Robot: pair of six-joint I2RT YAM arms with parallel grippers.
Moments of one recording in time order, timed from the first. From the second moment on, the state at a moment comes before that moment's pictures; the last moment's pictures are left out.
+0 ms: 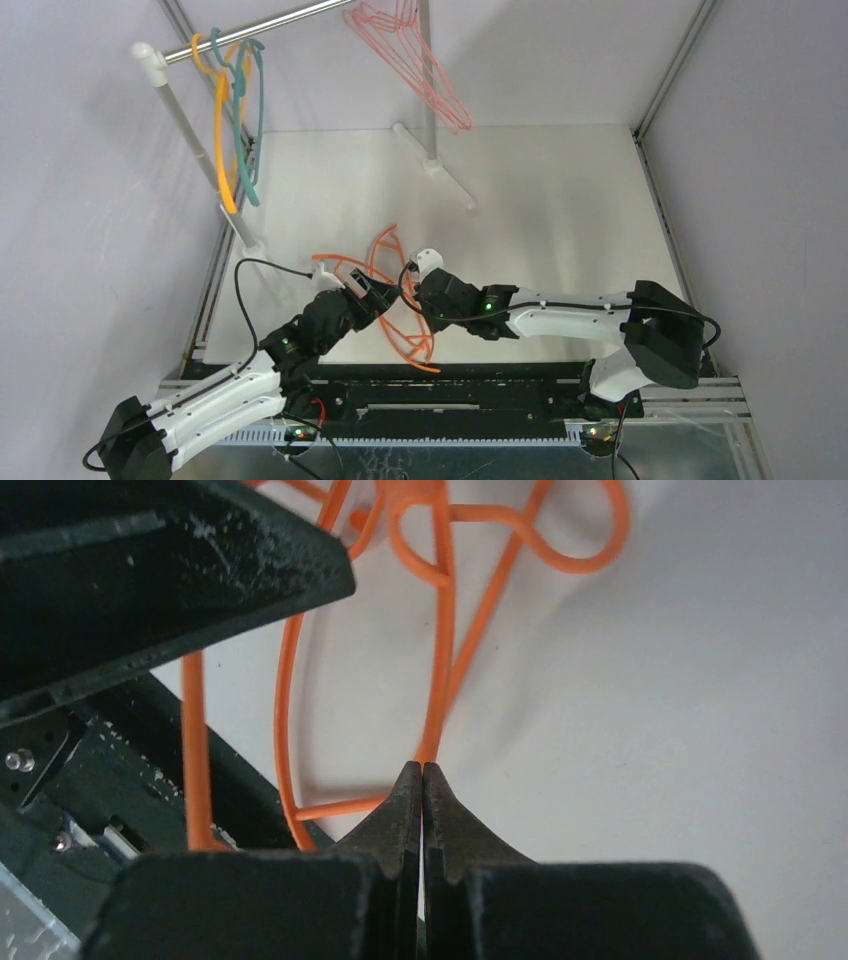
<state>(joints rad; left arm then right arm) -0.81 0.64 0.21 -0.03 -0.28 -1.19 1.16 1.46 0.89 -0.21 0.24 0.43</state>
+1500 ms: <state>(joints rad) -0.81 0.64 0.33 0.20 -0.29 -0.96 0.89 1.03 0.47 0.19 -0.15 0.62</state>
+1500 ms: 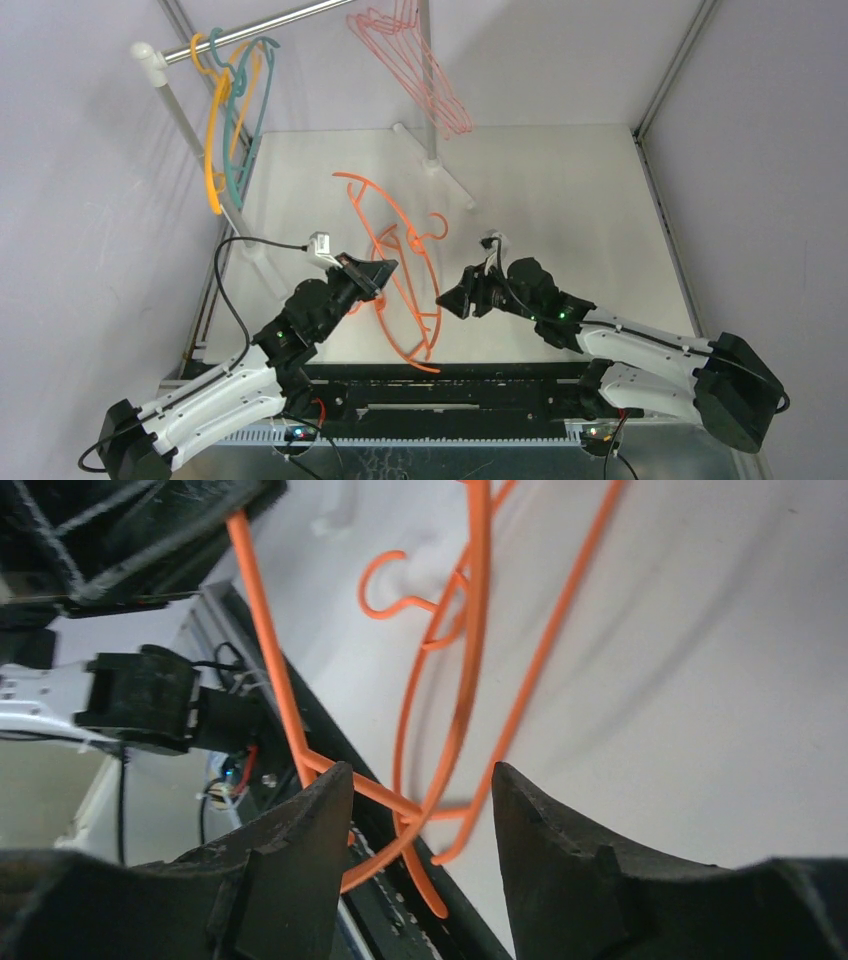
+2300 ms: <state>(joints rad) -0.81 0.61 0.33 0.33 -0.23 -0.93 0.83 1.12 0.43 0.41 -0.32 0.68</state>
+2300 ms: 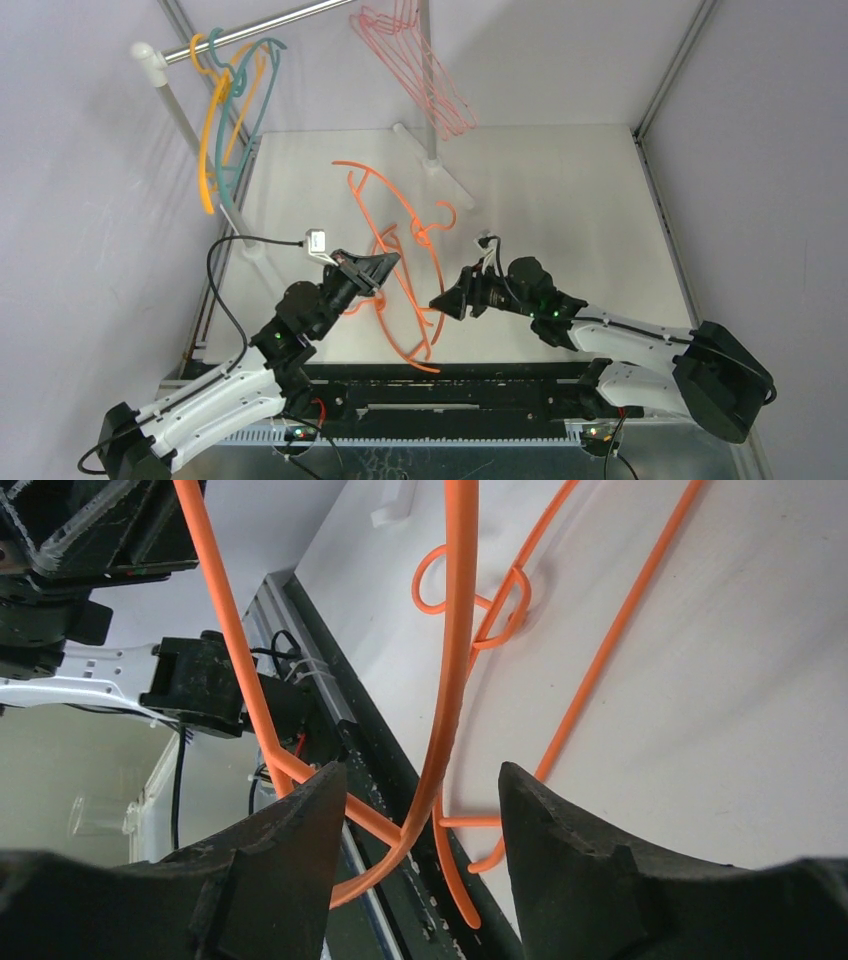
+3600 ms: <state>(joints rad) -0.81 0.52 0.21 0.24 -0.30 -0.74 1.04 1.17 0.80 -0.13 0.37 0.42</state>
